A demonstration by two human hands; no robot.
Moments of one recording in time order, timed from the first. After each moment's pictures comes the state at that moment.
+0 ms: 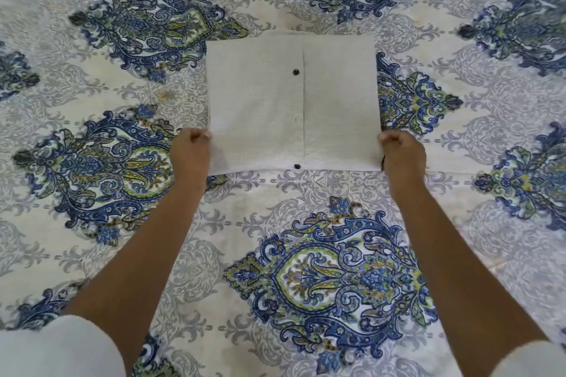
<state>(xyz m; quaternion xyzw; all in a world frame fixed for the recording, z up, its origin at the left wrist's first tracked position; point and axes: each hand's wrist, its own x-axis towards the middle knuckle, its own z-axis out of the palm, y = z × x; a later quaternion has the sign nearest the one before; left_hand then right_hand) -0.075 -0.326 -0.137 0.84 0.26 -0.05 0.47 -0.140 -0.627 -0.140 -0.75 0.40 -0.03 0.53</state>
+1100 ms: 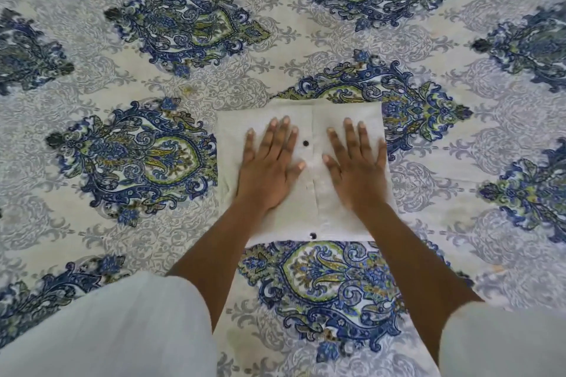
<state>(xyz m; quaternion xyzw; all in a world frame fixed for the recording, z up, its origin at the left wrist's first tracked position) -0.130 -0.383 -0.158 0.98 -0.20 -0.08 0.01 -0.158 -0.570 -0.156 -0.99 0.02 0.10 0.07</state>
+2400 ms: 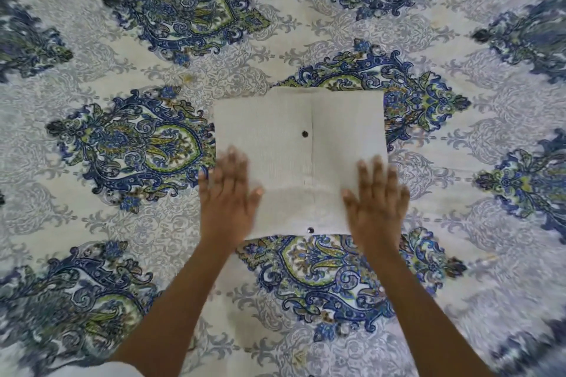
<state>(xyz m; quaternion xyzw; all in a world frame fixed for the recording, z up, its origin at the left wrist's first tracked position) -0.203 -0.321 -0.164 1.00 -0.07 -0.06 0.04 -0.245 -0.575 -0.160 -0.98 0.14 0.08 0.10</state>
